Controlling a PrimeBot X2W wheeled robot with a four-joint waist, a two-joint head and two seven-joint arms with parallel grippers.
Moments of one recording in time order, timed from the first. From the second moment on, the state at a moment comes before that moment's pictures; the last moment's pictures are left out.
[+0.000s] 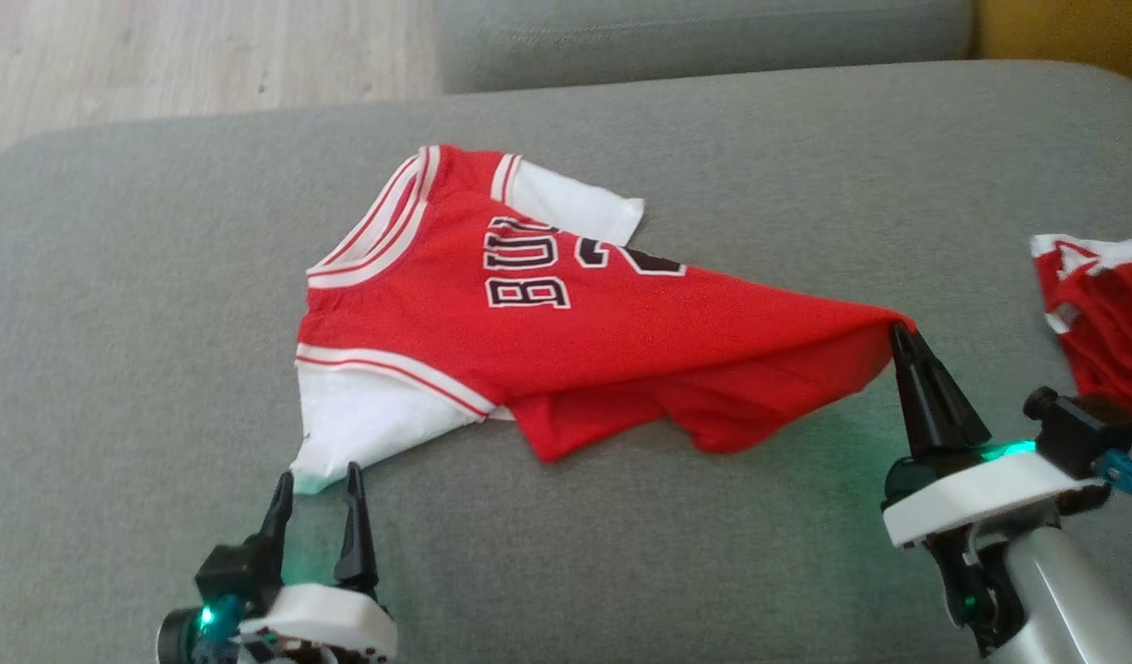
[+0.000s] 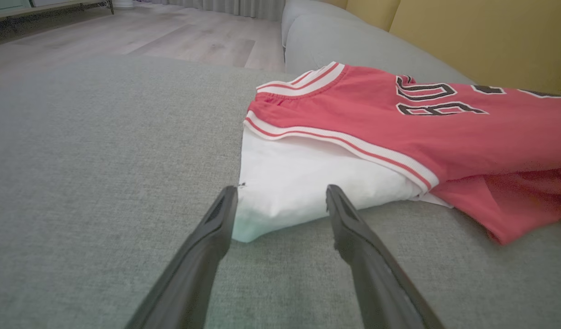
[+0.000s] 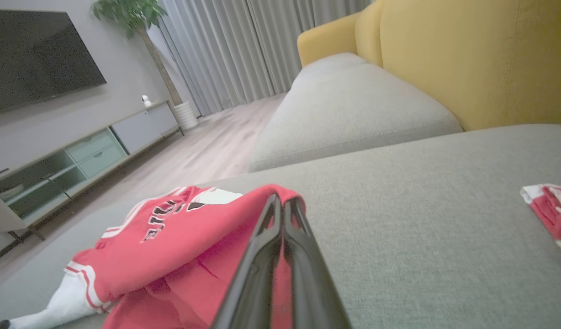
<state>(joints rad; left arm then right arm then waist) -0.09 0.04 -0.14 0.53 -0.28 0.00 -0.25 -0.13 -0.23 0.23 0.24 0.52 0.13 -0.17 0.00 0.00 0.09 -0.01</state>
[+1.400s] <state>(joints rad) 0.01 0.04 -0.07 0.41 -0.13 0.03 -0.25 -0.07 -0.05 0.03 0.51 0.11 0.13 -0.25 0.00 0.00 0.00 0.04</state>
